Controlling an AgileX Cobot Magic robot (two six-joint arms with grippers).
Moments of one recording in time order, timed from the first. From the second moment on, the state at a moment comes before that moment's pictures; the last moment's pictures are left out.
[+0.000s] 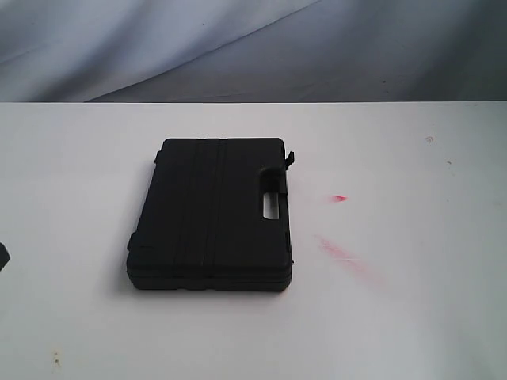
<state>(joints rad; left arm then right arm) -0.50 0.37 0.00 -0.07 -0.17 0.16 0.10 0.00 0.00 0.01 0.25 -0.15</state>
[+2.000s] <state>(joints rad) 0.07 0.01 0.00 -0.07 0.19 0.00 0.10 0.00 0.00 0.01 0.25 -0.15</state>
